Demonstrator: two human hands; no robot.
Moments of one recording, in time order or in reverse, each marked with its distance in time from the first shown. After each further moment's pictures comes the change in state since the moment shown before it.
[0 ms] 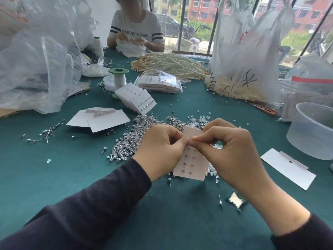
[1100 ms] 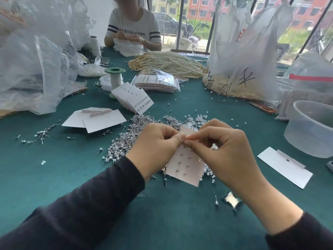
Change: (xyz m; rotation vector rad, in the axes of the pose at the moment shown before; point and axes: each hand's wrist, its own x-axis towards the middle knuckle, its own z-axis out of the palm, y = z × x) left_hand 0.000 0.002 -0.002 -0.185 -0.048 -0.065; right_hand -0.002 0.004 0.000 0.091 -0.016 0.026
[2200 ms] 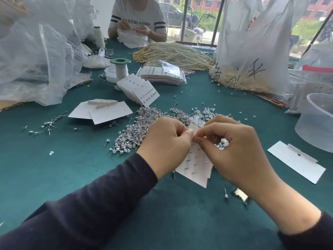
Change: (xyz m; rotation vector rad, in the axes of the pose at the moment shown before) left_hand -0.005 0.001 0.004 0.244 0.050 0.071; right_hand -0.005 -0.004 0.005 -0.211 -0.031 -0.080
